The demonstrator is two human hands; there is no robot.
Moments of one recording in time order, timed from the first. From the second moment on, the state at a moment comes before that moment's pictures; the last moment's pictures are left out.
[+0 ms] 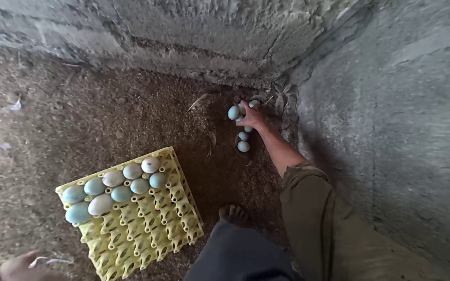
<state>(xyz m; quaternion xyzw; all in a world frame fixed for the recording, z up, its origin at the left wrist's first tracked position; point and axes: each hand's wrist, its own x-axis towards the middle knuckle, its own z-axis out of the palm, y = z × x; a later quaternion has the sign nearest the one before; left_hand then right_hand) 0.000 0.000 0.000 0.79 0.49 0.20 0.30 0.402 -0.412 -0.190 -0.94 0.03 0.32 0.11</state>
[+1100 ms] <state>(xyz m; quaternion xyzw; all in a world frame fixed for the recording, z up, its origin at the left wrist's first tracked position) 0.108 -0.228 -0.088 0.80 0.13 -0.08 0.58 0.364 -0.441 -0.229 -0.95 -0.07 0.26 0.16</state>
